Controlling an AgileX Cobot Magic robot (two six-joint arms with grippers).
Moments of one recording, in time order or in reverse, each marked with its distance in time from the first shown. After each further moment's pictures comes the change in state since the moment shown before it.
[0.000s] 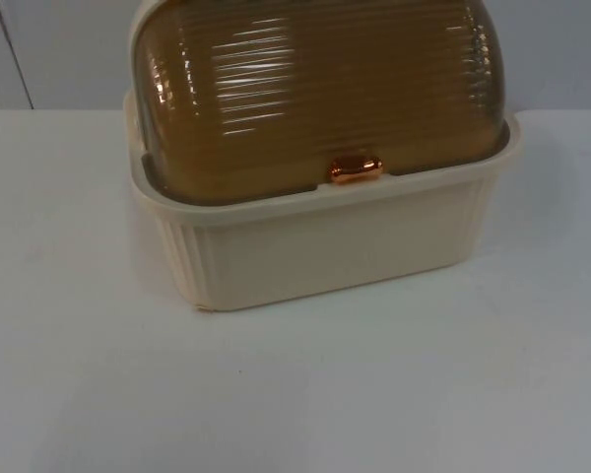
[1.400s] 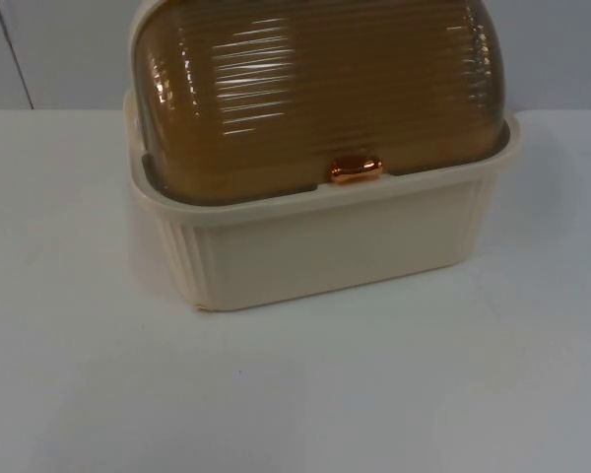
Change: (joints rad) right arm 0.000 0.000 0.000 0.012 0.000 0.000; left arm 0.000 0.000 0.000 0.013 0.000 0.000
